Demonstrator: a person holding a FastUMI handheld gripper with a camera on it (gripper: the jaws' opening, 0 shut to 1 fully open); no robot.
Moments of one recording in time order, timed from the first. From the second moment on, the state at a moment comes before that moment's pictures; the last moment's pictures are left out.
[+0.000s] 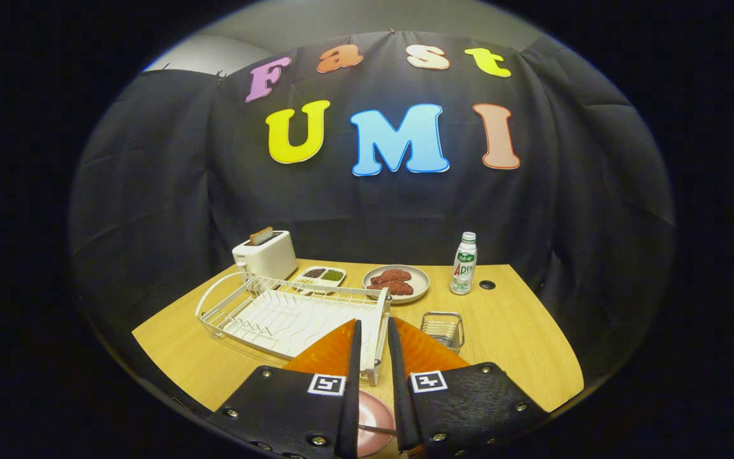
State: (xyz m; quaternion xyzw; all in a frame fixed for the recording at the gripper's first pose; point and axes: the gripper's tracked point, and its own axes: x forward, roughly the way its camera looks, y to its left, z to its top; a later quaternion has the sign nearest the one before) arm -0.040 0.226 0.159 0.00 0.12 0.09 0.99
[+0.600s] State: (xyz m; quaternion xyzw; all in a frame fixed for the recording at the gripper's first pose) arm -0.024 0.196 0.330 0.02 0.00 0.04 1.00
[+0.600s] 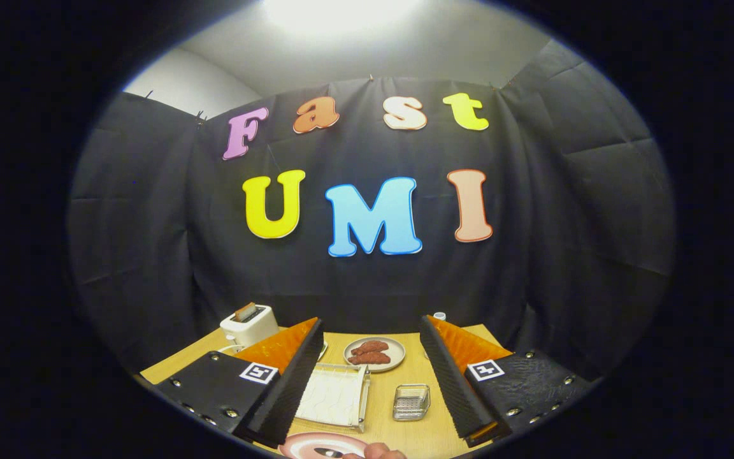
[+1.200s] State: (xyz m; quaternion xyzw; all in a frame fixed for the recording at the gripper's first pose) arm -0.034 0.176 0.386 0.05 -0.01 0.02 1.00
